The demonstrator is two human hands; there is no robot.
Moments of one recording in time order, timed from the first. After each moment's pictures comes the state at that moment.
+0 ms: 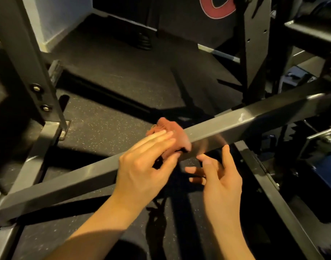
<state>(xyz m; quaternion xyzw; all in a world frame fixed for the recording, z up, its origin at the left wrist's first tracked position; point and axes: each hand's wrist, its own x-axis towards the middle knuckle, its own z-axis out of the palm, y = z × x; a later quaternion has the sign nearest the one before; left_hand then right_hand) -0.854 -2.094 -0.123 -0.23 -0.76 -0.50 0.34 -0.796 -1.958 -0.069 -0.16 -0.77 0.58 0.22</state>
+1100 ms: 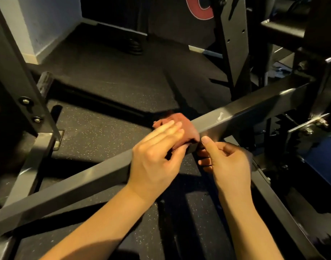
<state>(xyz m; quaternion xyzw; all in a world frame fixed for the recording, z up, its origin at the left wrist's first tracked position) -0.868 -2.051 -0.095 -0.25 -0.76 -0.47 0.37 -0.821 -1.906 -0.047 -0.22 -0.78 0.54 0.21</state>
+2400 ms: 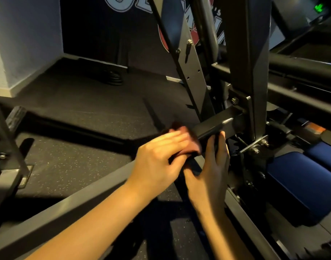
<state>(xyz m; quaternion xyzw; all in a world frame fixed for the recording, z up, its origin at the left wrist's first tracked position) -0.884 -1.998 -0.031 -0.38 -0.72 -0.48 0.34 -0.832 -1.856 -0.045 -0.12 -0.89 0.16 0.41</state>
